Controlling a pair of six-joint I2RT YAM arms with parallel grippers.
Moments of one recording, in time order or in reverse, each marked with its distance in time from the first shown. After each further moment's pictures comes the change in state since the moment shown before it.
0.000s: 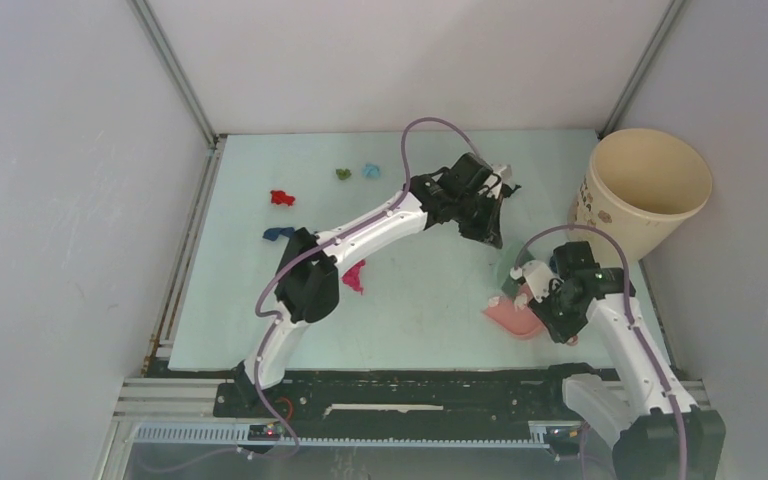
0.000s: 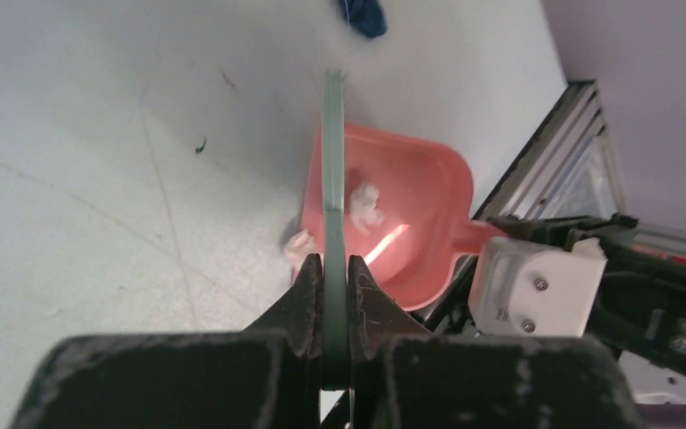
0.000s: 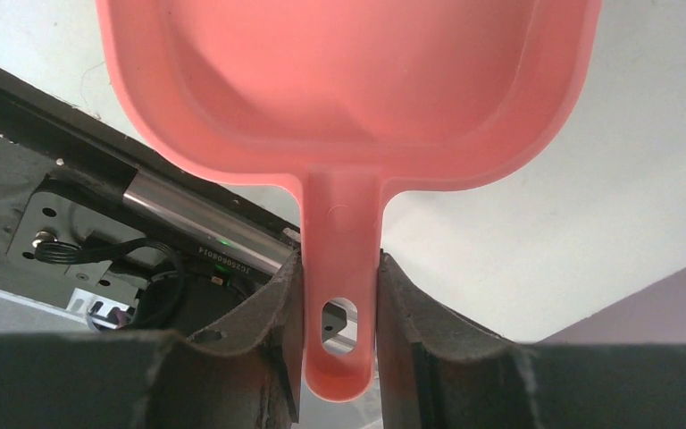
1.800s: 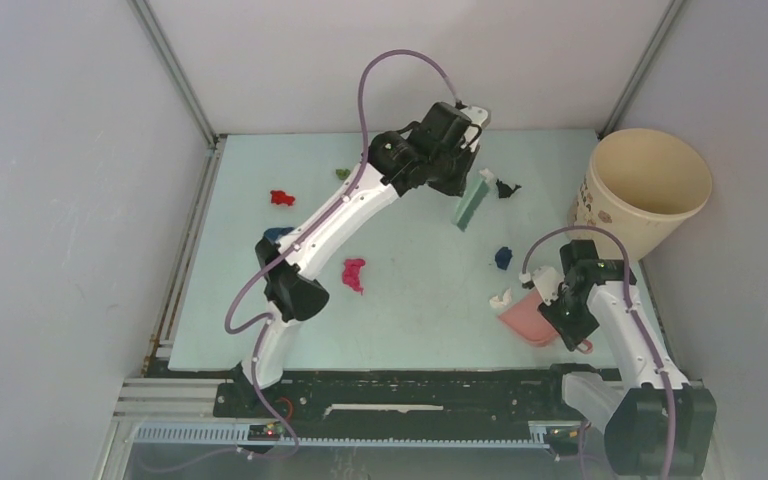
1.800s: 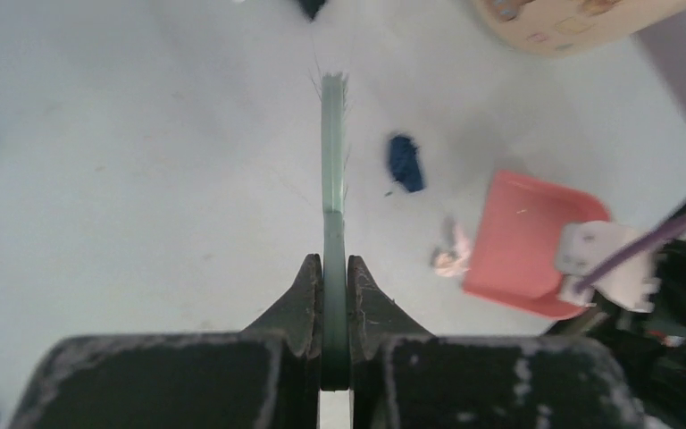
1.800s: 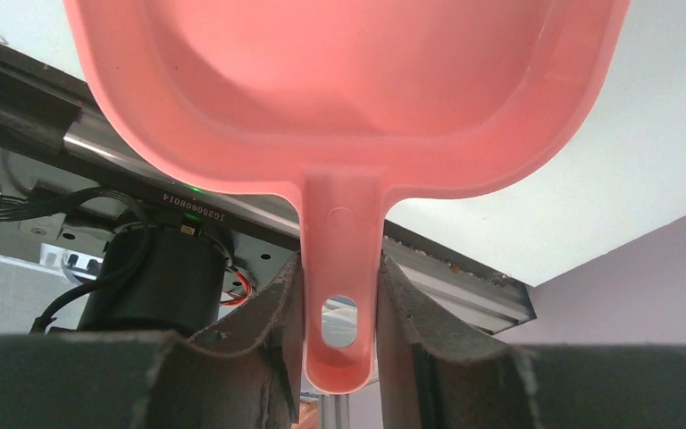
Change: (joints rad) left arm 0.062 -0.063 0.394 -0.337 -0.348 0.225; right arm -0.092 0.057 0.002 -0.067 0.114 -0.037
